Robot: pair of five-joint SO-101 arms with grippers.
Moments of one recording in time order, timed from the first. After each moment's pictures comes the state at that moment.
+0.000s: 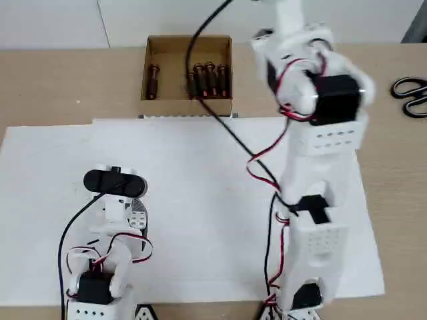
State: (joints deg) left arm 1.1 -103.3 92.9 63.0 2.0; right arm -9.1 24.4 -86.0 97.2 9.4
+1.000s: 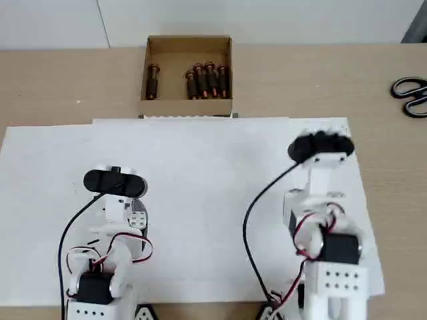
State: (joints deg) left arm 1.1 -103.3 92.9 63.0 2.0; right arm 1.3 -70.2 65.6 63.9 2.2
